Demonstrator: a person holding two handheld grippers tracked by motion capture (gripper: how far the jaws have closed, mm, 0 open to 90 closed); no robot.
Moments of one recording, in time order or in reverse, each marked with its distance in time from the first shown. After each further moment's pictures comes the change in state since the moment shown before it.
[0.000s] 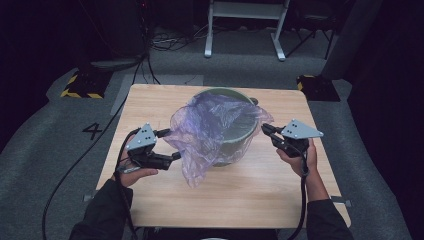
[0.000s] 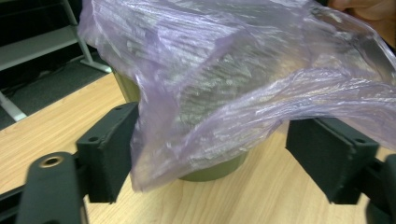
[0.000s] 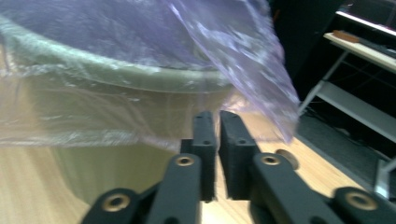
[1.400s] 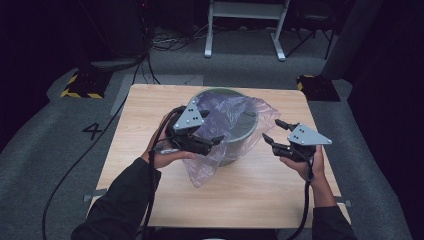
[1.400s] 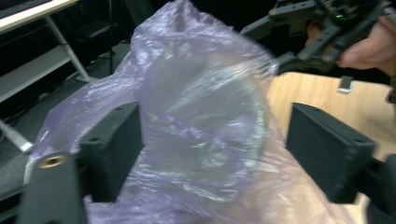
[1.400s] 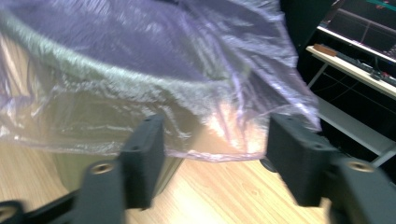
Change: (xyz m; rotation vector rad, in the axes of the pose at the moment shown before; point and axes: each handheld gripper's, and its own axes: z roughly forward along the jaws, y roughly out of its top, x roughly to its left) left arm -0.042 0.110 0.063 0.076 0.014 0.135; right arm 0.007 0.004 -0.021 -0.026 -0.049 -0.040
